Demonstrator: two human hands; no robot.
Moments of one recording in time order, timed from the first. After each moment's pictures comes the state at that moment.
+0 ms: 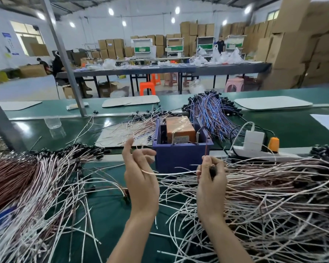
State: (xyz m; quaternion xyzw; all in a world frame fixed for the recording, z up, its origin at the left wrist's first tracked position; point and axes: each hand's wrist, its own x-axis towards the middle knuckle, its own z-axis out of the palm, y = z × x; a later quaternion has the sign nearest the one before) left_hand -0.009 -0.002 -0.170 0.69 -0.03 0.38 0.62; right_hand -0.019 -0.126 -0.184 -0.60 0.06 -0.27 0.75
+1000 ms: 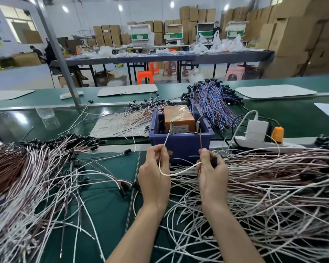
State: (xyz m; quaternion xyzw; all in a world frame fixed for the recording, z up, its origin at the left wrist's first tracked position) left_hand 0.013 -0.026 -0.209 0.76 -0.03 0.33 0.55; right_hand -0.002 -0.136 -0.193 -0.56 0.11 -0.23 0.79
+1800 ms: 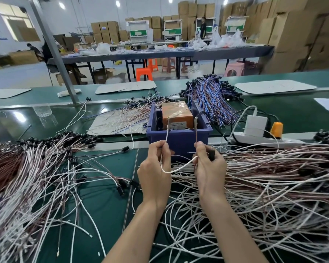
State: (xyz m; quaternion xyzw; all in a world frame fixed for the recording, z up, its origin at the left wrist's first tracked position) left_hand 0.013 -0.032 -0.207 0.79 -0.05 0.35 0.50; right_hand 0.006 -0.135 -0.188 -0.54 0.12 -0.23 0.80
